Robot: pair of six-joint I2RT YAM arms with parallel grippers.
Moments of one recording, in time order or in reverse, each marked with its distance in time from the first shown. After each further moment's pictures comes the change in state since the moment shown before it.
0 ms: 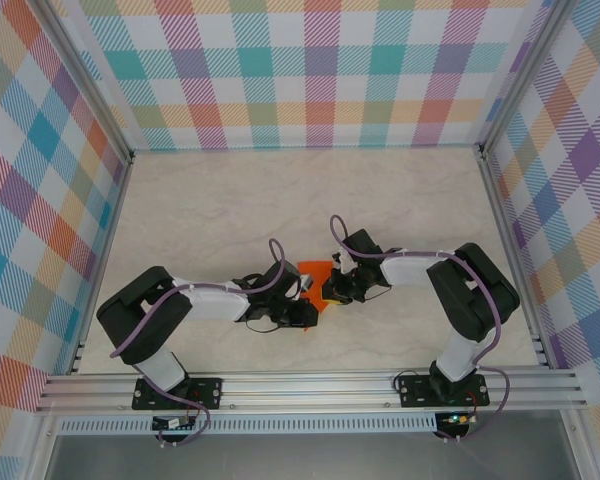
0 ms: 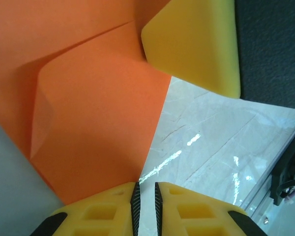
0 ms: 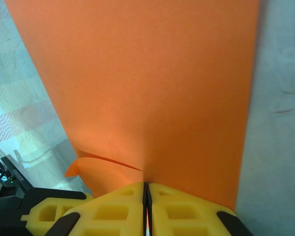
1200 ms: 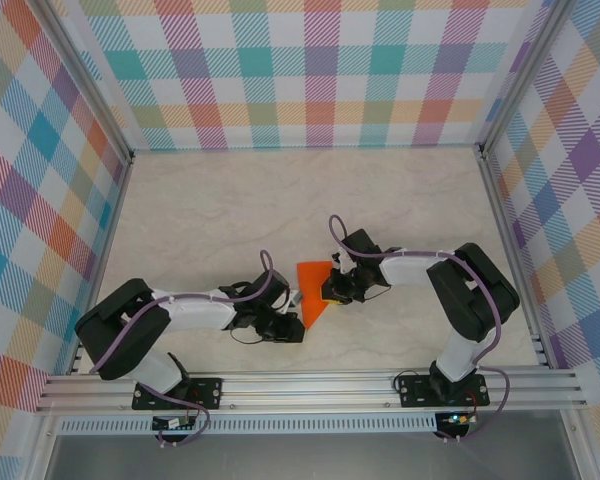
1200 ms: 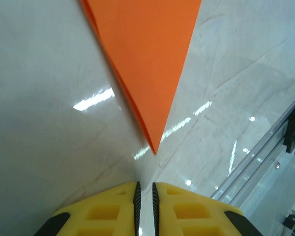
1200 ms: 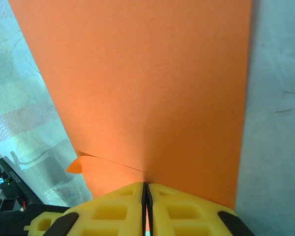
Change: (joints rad) left arm 0.001 -0.148 -0.091 -0.188 0.074 0.053; right arm 0.005 0.000 0.009 -0.018 0.018 -0.001
